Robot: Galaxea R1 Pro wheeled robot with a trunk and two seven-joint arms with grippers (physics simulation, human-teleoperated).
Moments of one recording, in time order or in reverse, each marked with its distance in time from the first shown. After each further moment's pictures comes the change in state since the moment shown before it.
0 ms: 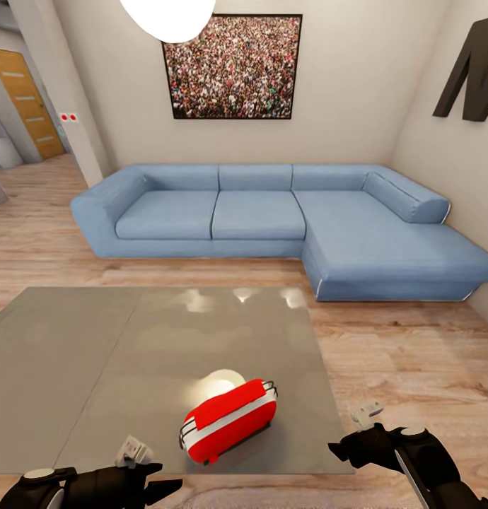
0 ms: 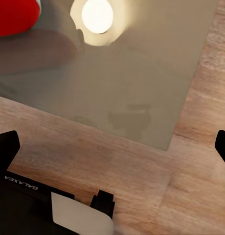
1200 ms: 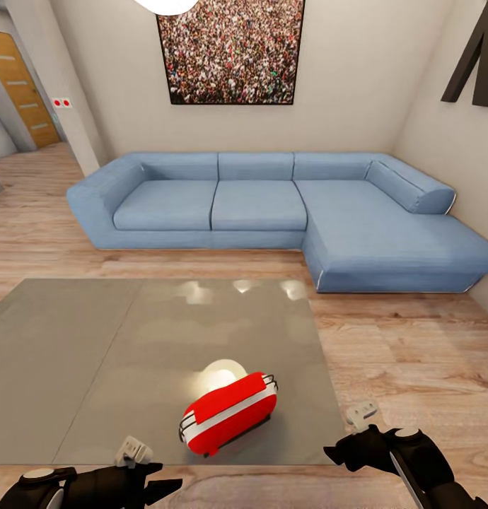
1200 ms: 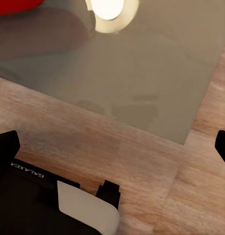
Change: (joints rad) left arm 0.000 0.002 0.000 -0.001 0.006 -0.001 -0.002; right arm 0.000 0.000 0.037 0.000 0.000 0.001 0.005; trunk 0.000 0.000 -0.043
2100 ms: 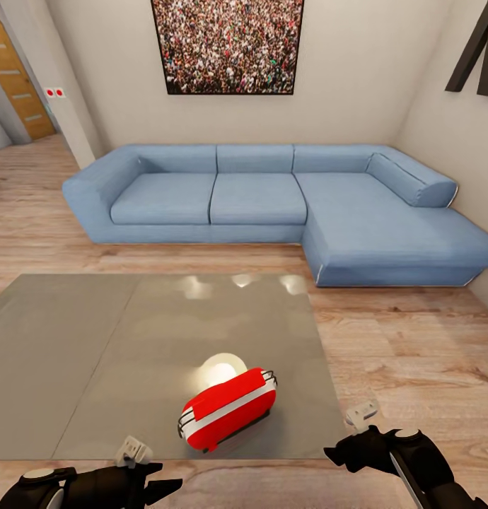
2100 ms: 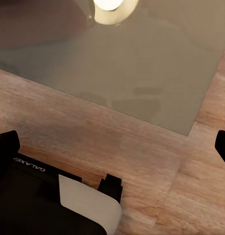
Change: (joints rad) left arm 0.000 0.000 0.000 0.001 0.000 0.000 0.000; right arm 0.000 0.000 0.000 0.006 -0.002 -0.001 -0.002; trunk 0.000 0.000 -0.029
